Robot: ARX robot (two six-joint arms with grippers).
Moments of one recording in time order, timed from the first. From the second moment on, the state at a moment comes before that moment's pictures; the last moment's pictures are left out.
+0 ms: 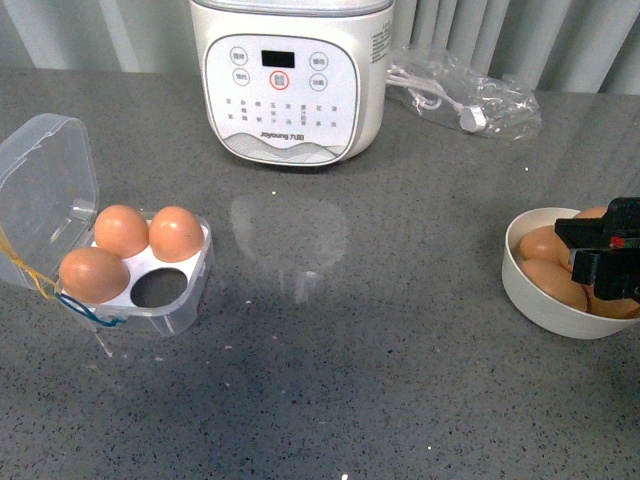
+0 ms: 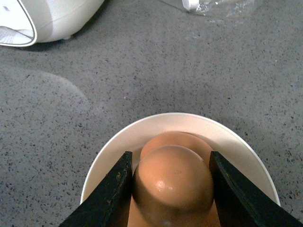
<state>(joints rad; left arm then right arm) 0.00 0.00 0.03 0.00 0.00 0.00 0.11 1.71 0.42 0.82 -0.13 0.05</state>
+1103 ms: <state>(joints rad) 0.00 0.00 0.03 0.00 0.00 0.00 0.50 1.87 0.98 0.44 -0.69 -0.05</state>
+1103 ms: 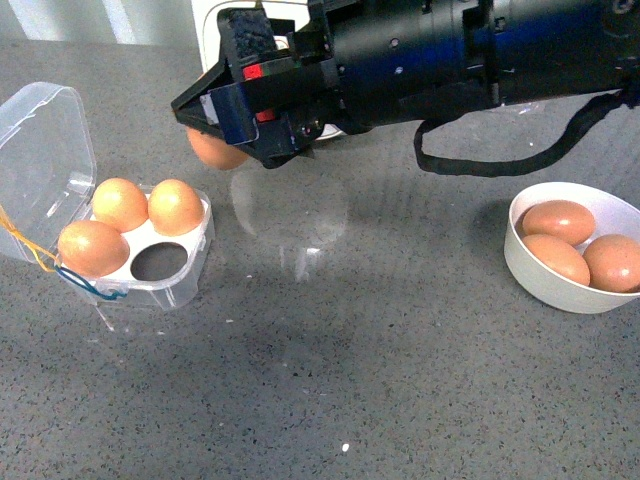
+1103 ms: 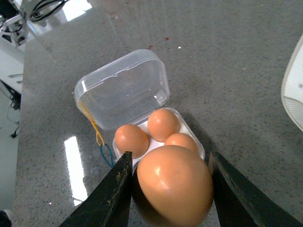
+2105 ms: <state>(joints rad) 0.00 0.00 0.03 0.00 0.00 0.00 0.59 2.12 1.25 0.23 -0.82 -0.26</state>
